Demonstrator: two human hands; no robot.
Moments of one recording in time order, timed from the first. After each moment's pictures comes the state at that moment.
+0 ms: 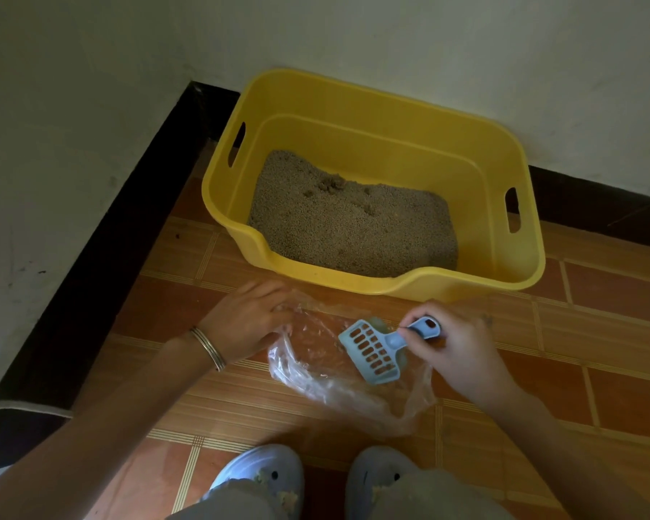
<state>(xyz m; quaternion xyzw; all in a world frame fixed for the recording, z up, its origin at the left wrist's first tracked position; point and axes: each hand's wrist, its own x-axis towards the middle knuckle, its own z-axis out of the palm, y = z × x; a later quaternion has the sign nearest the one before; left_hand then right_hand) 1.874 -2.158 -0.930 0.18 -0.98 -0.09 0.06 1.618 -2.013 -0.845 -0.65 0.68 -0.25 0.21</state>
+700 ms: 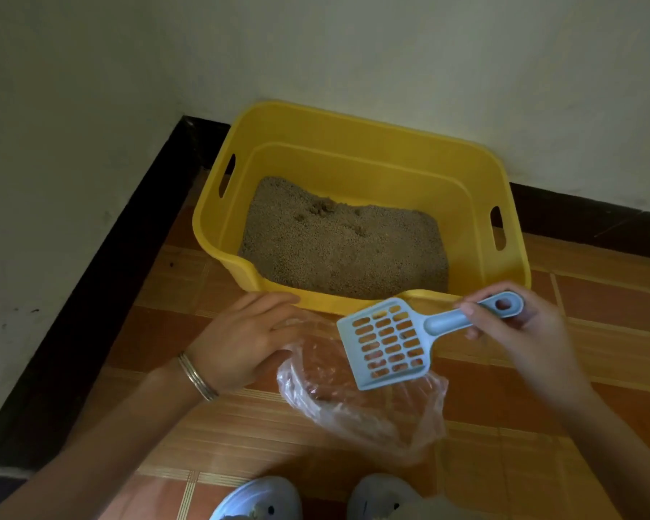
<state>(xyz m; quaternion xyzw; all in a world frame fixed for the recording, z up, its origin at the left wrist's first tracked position) 1.866 -2.158 -0.891 0.13 -0.98 -0.08 0.14 1.581 -2.015 -0.796 -0.45 0.70 -0.45 0.32</state>
